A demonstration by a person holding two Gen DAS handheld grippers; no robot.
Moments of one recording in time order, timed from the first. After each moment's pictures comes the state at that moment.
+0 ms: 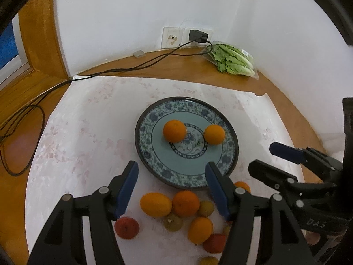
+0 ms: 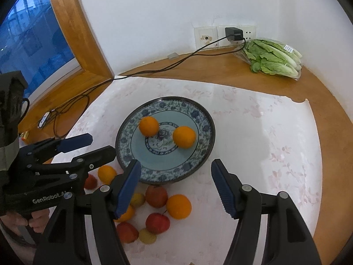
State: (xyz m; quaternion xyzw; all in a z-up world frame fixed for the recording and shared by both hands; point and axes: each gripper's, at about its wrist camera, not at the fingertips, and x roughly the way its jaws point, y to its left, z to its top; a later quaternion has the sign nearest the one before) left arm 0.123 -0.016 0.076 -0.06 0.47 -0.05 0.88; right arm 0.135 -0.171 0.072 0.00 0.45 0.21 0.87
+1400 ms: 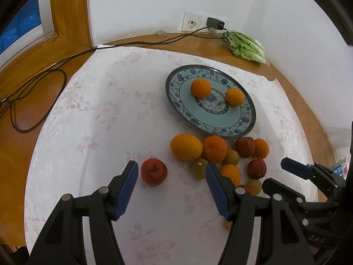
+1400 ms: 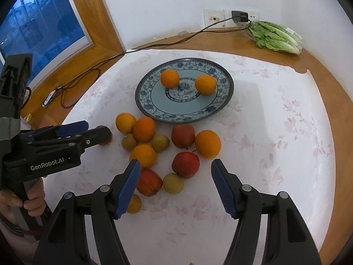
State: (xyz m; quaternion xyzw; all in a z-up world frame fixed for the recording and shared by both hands) left arm 0.064 0.016 0.047 -0.08 0.49 -0.01 0.87; right arm 0.064 -0.157 0.044 -0.01 0.48 0.21 0.85
